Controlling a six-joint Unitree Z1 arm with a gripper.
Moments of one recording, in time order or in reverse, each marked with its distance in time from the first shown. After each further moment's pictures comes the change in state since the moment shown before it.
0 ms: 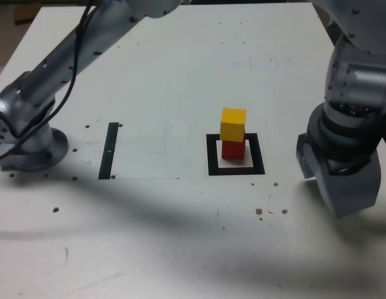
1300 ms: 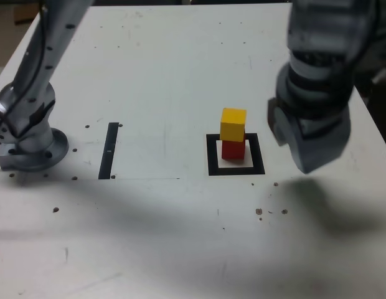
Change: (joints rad) arm -0.008 -0.227 0.189 0.043 0.033 -0.183
